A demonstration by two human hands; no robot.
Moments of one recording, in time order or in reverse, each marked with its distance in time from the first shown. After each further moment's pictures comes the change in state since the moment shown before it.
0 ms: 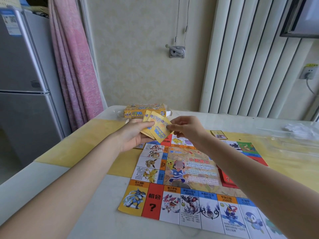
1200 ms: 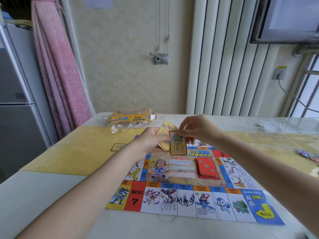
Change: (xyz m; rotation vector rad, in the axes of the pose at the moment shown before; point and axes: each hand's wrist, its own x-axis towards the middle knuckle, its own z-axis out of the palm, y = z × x) left_hand -0.022 -0.015 0.088 0.374 -0.084 0.023; right_hand -0.059 -0.017 -0.076 -0.494 0.005 -0.143
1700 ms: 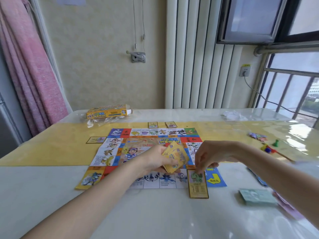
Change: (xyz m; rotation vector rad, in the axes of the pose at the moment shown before) left_hand -0.054 -0.027 0.098 0.058 -0.356 -0.084; right_hand -0.116 0.055 -0.062 -0.277 -0.539 0.362
